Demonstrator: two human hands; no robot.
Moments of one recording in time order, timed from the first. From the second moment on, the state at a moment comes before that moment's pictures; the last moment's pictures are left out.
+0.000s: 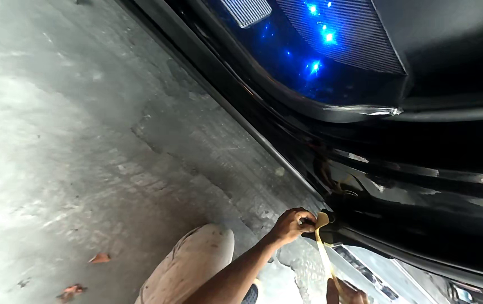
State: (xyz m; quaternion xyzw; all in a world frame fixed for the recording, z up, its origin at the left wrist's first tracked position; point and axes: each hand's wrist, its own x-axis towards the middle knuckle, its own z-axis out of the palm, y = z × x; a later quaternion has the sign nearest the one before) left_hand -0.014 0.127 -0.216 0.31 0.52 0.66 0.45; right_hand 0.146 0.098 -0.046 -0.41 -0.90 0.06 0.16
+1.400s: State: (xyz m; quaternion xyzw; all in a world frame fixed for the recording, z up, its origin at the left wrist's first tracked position) left_hand 0.029 0.117 -0.203 0.16 0.57 0.70 0.41; right_hand 0.026 0.168 0.024 -0.21 -0.93 -0.27 -0.08
